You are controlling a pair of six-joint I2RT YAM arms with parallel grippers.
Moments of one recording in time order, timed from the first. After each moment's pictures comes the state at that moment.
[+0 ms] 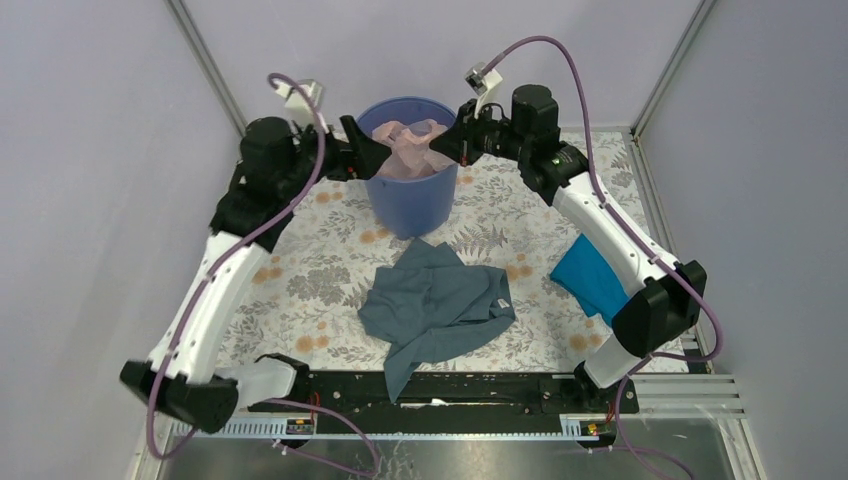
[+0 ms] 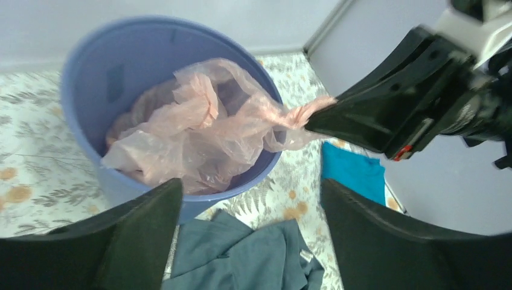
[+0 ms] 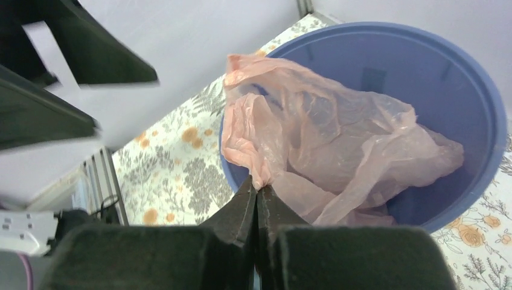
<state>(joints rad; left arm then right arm) -0.34 1.22 1.43 -0.40 0.30 -0.43 0.49 1.62 1.63 -0.19 -0.54 0.23</state>
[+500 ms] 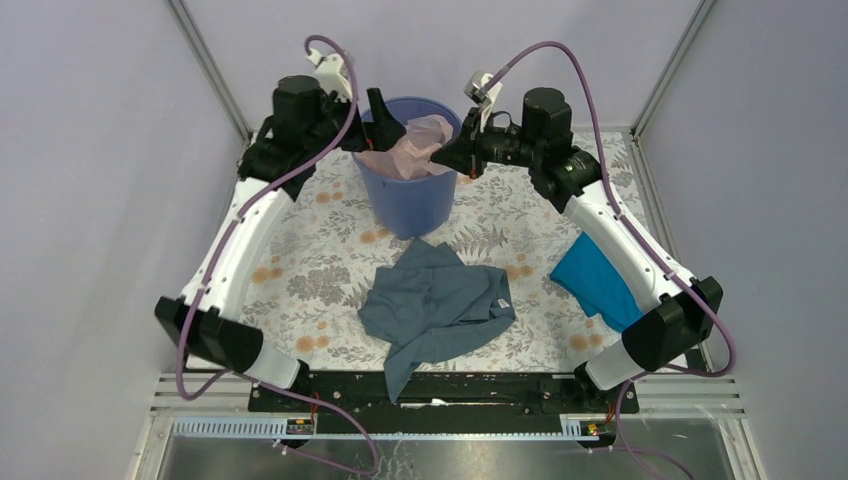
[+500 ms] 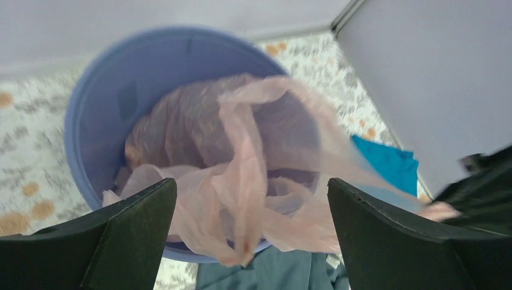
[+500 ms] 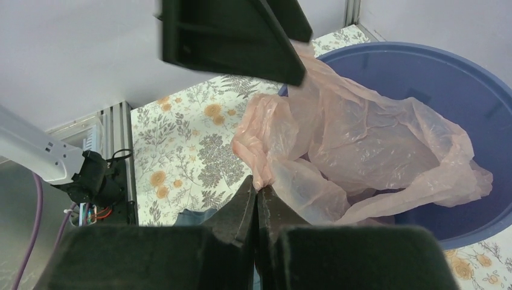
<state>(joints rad) -0.33 1.45 1.72 -0.50 0.29 -0.32 0.49 1.54 1.59 -0.23 -0.75 0.05</state>
